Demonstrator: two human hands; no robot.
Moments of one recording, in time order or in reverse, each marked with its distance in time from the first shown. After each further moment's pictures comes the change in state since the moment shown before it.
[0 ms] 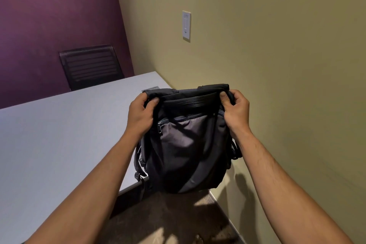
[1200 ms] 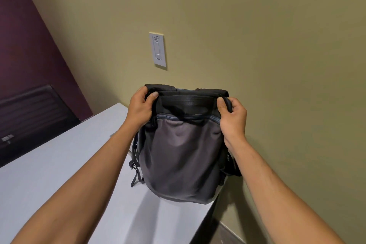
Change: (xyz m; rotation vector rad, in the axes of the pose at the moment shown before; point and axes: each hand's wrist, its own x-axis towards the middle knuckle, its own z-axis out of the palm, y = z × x) left_hand 0.314 -0.092 0.072 0.029 -0.391 0.080; right_hand 0.160 0.072 0.109 -0.006 0.432 0.085
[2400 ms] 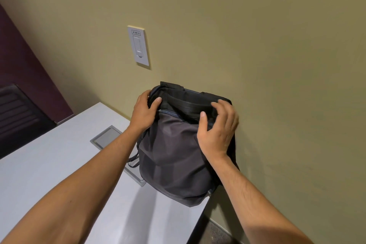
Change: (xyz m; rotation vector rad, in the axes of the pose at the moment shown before) left_hand 0.050 -0.066 0.070 0.184 -0.084 -0.060; right_hand -0.006 0.027 0.010 -0.685 0.291 -0.688
